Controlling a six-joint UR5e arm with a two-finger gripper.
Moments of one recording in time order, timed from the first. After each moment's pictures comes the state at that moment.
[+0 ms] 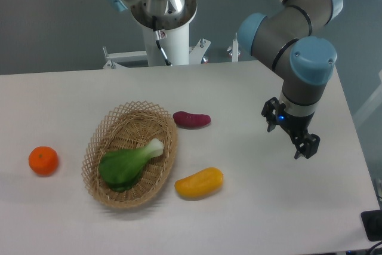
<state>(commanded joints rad) 2.66 -2.00 -1.50 -1.09 1.54 1.64</state>
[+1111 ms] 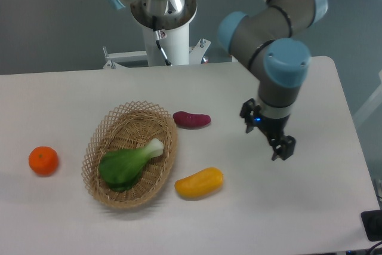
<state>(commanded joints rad) 2.52 -1.95 -1.56 -1.10 1.53 1.44</state>
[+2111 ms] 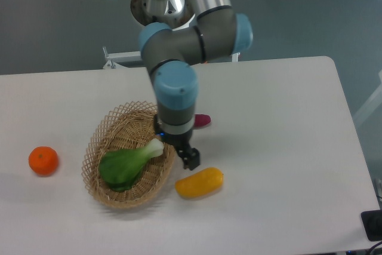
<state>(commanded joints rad) 2.23 -1.92 -1.71 -1.08 1.53 1.21</state>
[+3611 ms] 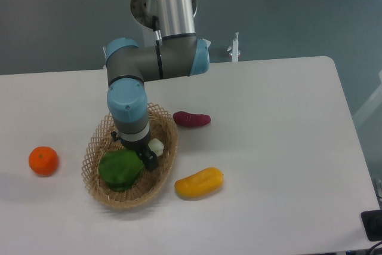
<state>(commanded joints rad) 2.13 -1.99 -1.81 -0.93 1.54 1.03</state>
